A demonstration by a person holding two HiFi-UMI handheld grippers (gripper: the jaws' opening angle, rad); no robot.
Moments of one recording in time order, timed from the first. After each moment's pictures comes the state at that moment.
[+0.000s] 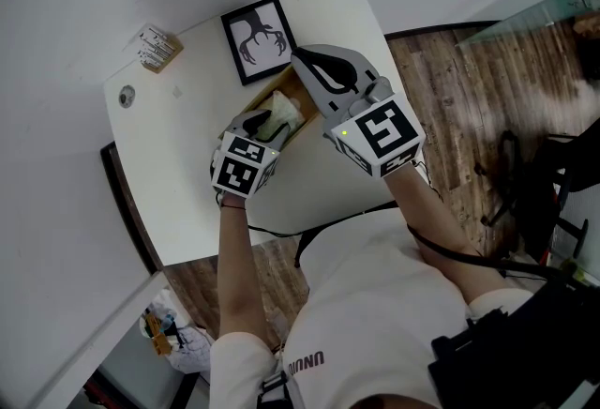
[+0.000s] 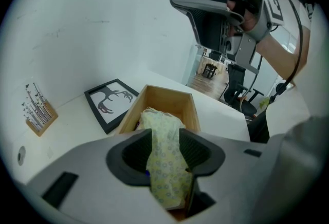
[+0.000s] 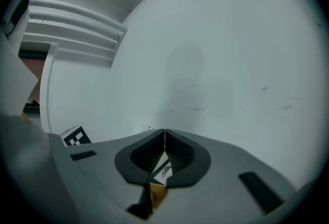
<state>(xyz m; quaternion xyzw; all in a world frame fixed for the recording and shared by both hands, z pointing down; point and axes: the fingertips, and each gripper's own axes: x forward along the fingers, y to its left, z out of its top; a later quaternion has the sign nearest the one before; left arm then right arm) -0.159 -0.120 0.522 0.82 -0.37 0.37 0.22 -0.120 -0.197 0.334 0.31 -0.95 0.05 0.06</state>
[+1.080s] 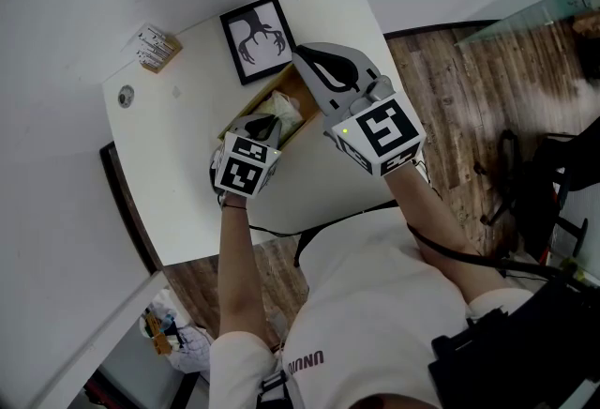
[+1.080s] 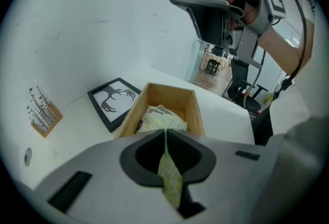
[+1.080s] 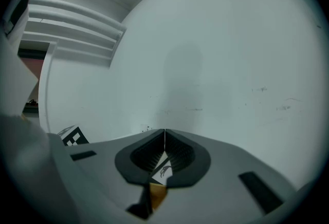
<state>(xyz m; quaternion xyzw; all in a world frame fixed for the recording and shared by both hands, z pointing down) -0.164 -0.120 0.527 0.81 -0.38 0.39 0.21 -0.118 -0.200 0.334 0.32 -0.95 0.05 0.06</state>
